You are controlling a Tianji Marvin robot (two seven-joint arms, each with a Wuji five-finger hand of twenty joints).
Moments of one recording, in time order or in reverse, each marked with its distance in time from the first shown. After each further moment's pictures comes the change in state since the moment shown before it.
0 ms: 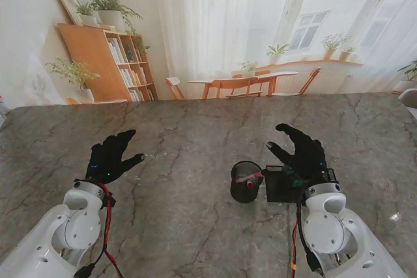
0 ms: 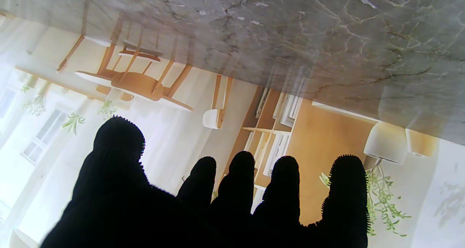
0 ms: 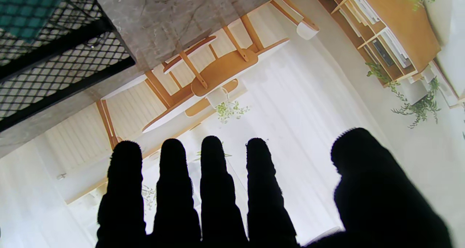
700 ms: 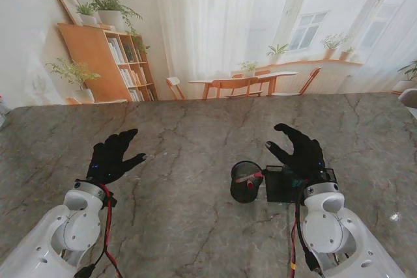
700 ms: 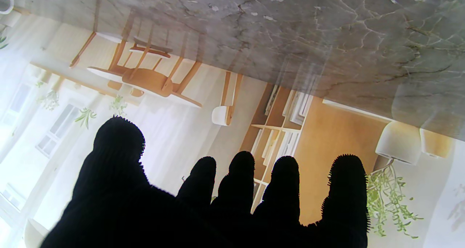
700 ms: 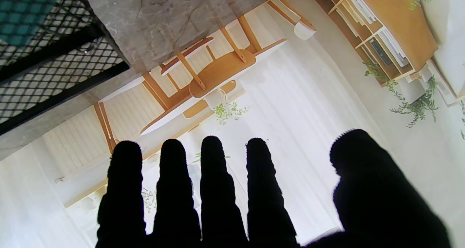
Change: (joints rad) left arm 0.004 -0.001 -0.001 -0.002 -0.007 -0.036 0.014; right arm 0.007 -0.002 -0.009 0.007 0.009 -0.004 -0.003; left_hand 0.000 0.000 0.000 0.000 0.000 0.000 0.000 0.000 0.000 0.000 0.000 0.000 0.000 -0.001 0.000 0.000 0.003 -0.002 0.000 0.013; right_hand 0.001 0.012 0.000 0.000 0.000 0.000 0.000 -0.002 0.000 0.000 0.000 0.000 0.000 0.000 -0.008 0.000 0.000 0.000 0.000 0.013
